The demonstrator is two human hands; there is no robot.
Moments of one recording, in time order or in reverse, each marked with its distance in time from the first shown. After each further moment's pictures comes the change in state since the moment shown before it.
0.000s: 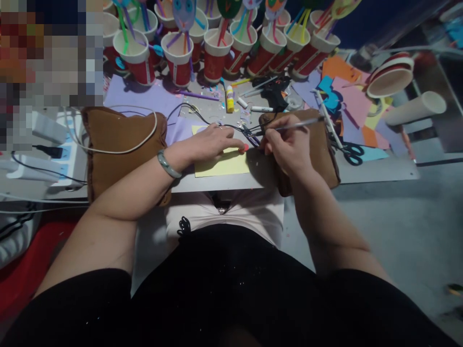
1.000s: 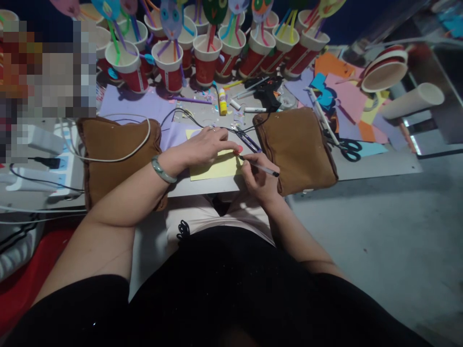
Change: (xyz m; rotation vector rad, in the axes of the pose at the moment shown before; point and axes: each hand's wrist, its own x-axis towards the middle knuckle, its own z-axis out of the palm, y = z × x) left_hand 0.000 0.001 0.004 0.003 0.027 -0.002; right_hand -0.070 -0.030 0.033 -0.266 0.118 -0.180
